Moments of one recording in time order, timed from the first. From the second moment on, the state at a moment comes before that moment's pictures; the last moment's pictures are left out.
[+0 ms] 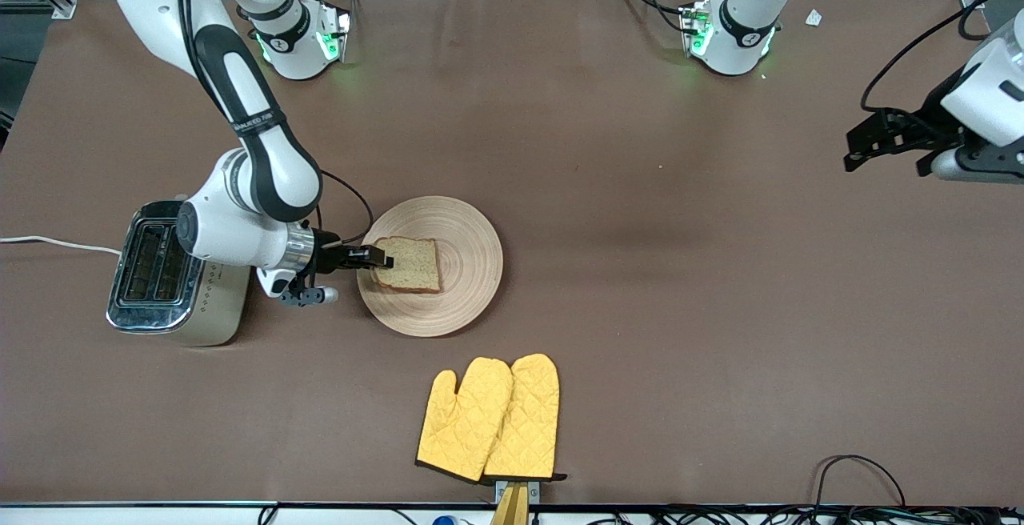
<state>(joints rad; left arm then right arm) -0.10 0.02 0.00 -1.59 -0.11 1.60 -0.01 0.27 0.46 -0.03 -1.94 0.82 2.26 -0.27</state>
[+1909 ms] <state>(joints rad) -0.67 1.00 -0.02 -1.31 -1.17 2.45 0.05 0.17 0.03 -0.24 -1.55 0.01 1.62 -0.13</state>
